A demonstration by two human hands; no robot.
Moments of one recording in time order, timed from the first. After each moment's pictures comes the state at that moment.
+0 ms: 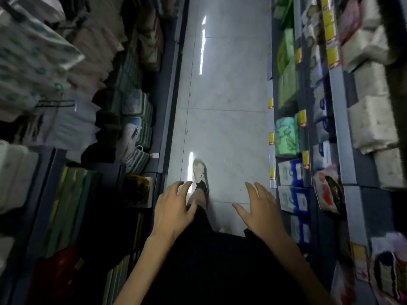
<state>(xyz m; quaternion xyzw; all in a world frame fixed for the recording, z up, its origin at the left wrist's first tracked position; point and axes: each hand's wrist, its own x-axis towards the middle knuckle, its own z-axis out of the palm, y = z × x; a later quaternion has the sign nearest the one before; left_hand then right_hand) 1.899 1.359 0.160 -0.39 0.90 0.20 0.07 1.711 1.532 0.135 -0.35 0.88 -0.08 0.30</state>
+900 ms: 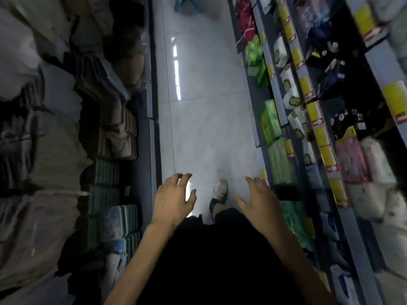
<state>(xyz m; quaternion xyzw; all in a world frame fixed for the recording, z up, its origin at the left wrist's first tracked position) 1.408 0.892 0.165 -0.31 0.93 0.18 0.10 1.261 1.107 0.145 -0.26 0.92 -0.15 0.25</state>
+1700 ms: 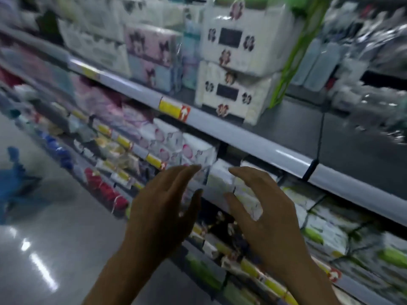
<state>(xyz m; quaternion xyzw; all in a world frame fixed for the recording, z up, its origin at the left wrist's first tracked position) 0.824 0.726 0.457 0.25 0.88 0.30 -0.25 0.880 0.924 0.475 -0.06 0.91 -0.32 -0.26</state>
